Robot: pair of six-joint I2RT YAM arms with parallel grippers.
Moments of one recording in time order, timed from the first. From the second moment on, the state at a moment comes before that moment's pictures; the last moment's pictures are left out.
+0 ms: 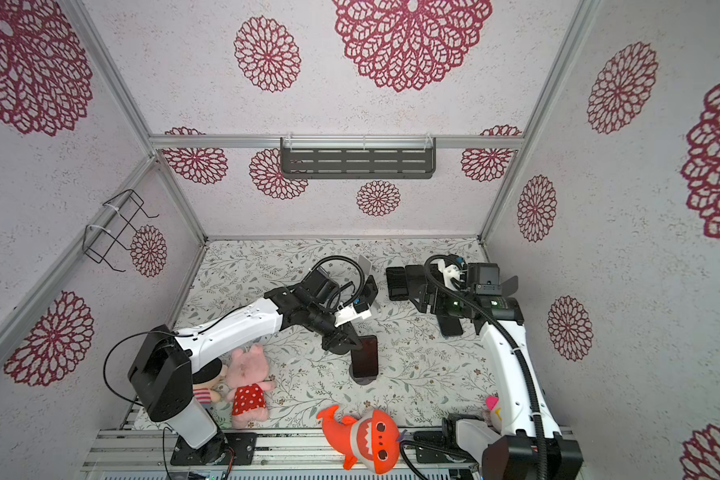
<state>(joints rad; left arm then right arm) -0.78 1.70 1.32 -0.62 0.74 0.32 -0.03 1.12 1.11 -0.85 -0.54 0.14</state>
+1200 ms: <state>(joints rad) -0.27 1.66 1.10 0.18 1.14 -1.02 0.61 1.39 1.61 -1.15 -0.03 0.11</state>
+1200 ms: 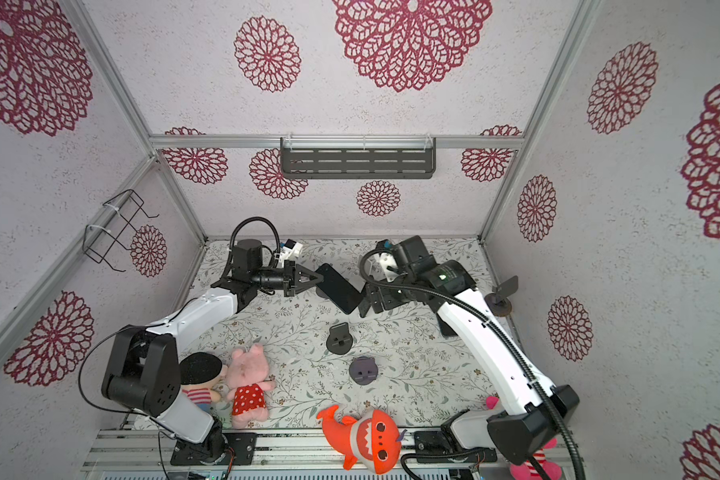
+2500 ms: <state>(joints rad) -0.26 1.69 1.11 0.08 1.15 -0.95 0.78 1.92 2.03 -1.27 -0.03 -0.10</state>
